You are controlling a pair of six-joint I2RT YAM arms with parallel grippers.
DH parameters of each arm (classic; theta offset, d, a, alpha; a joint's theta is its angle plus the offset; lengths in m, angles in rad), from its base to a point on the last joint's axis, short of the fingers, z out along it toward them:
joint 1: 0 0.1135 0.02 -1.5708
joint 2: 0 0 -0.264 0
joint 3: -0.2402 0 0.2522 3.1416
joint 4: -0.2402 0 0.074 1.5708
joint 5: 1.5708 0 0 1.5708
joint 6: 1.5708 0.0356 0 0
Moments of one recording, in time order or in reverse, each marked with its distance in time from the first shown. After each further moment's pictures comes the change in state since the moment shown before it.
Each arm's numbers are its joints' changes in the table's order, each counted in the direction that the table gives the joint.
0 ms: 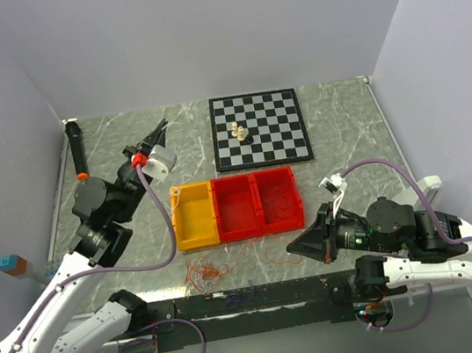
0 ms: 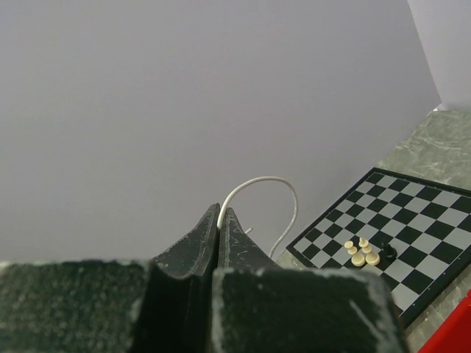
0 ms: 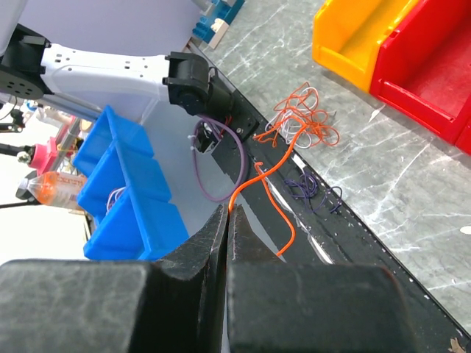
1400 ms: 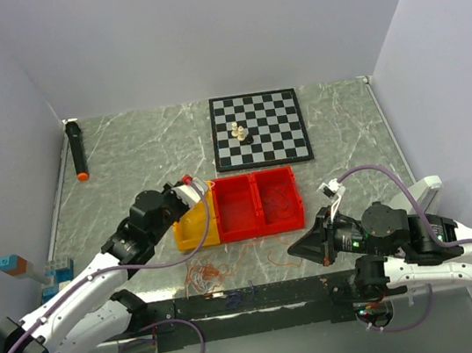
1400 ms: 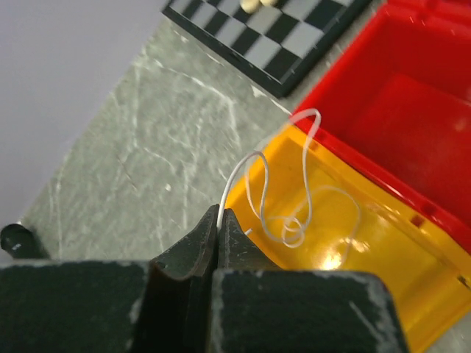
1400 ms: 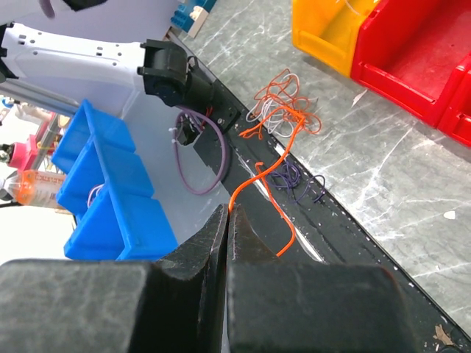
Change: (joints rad) left arm -0.052 0.052 0.343 -0.243 -0.199 -0.098; right arm 0.000 -0.032 0.062 -0.013 0.015 0.001
